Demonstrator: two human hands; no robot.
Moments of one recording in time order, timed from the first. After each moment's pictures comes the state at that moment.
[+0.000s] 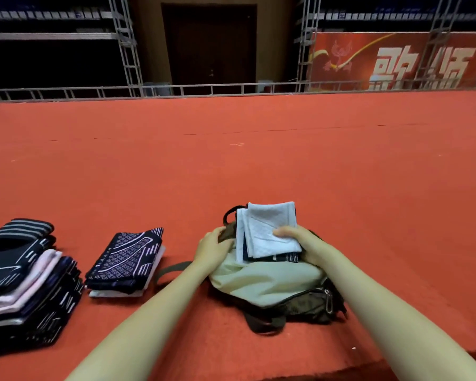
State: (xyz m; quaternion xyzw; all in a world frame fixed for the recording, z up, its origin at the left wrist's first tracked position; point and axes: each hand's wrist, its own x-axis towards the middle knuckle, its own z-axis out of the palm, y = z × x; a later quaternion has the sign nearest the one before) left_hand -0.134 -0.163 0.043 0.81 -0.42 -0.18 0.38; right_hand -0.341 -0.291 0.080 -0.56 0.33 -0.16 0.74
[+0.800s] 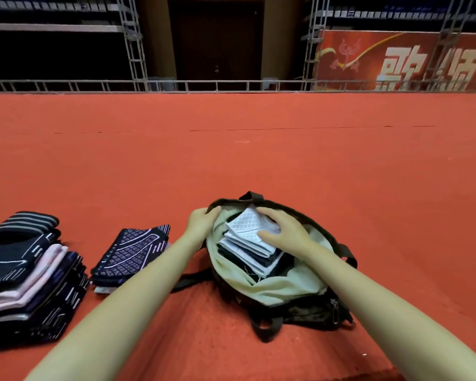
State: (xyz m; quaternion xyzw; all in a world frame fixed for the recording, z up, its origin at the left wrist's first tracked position) left_hand -0.097 -0.166 0.091 0.73 -0.30 -0.24 0.57; right_hand -0.300 -0.266 0.098 -0.90 0.28 -0.20 0.27
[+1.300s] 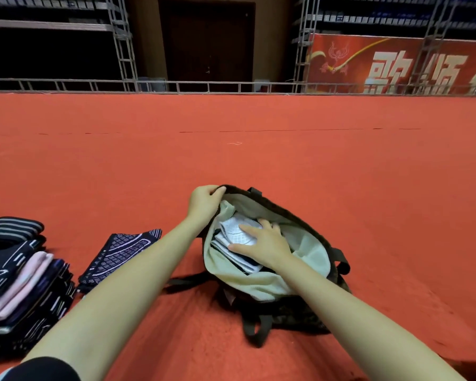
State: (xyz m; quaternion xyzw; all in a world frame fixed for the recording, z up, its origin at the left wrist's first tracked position) left_hand -0.097 -0.198 0.130 0.74 -0.43 -0.09 0.51; right_hand -0.273 -0.236 0.086 -0.89 0.41 -0.09 0.19
